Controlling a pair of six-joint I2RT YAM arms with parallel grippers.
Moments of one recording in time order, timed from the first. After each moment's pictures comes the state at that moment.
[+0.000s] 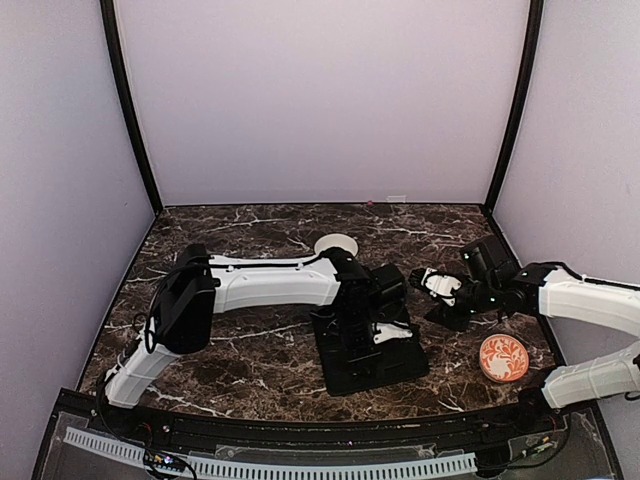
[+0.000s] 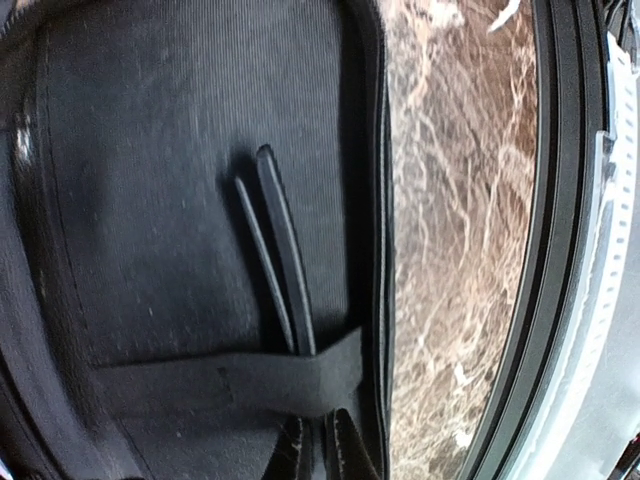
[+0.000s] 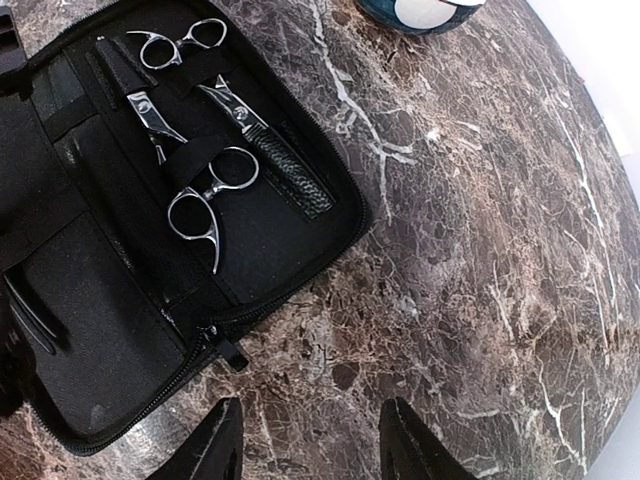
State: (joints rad) left arm -1.16 2.42 2.11 -1.11 0.37 0.25; right arm 0.58 1.13 0.63 -0.40 -0.08 -0.55
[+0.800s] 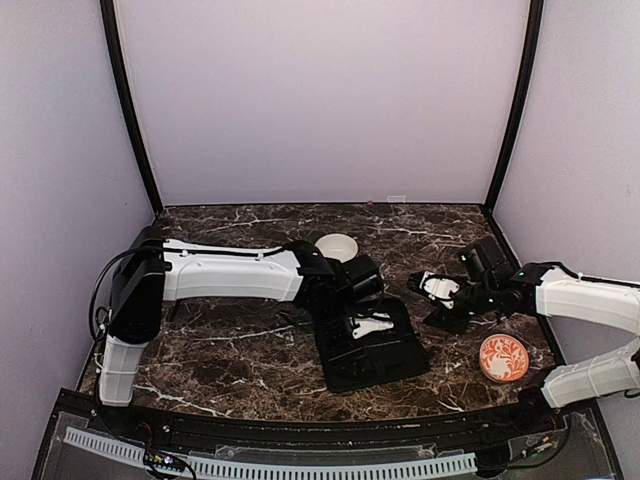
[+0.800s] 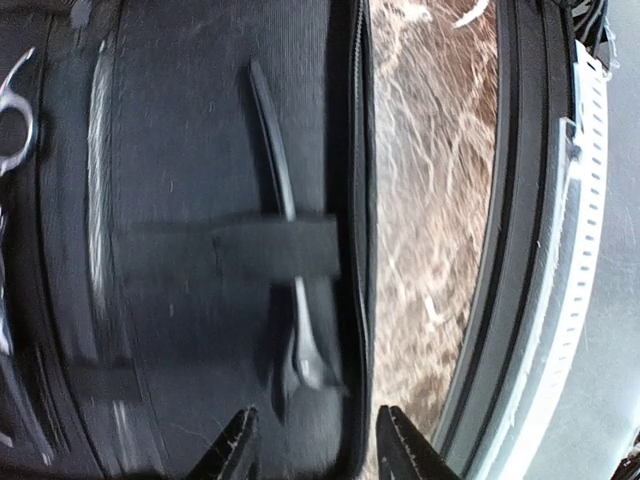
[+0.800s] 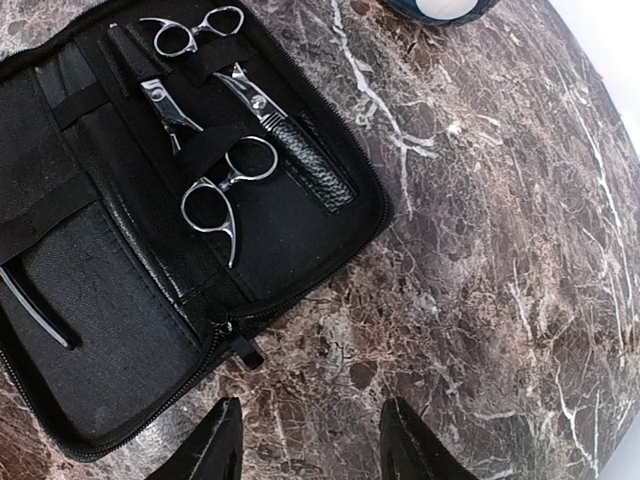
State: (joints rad) left arm -1.15 2.17 1.79 -0.94 0.35 0.16; right arm 0.58 1.15 0.63 -0.41 -0.10 -0.55
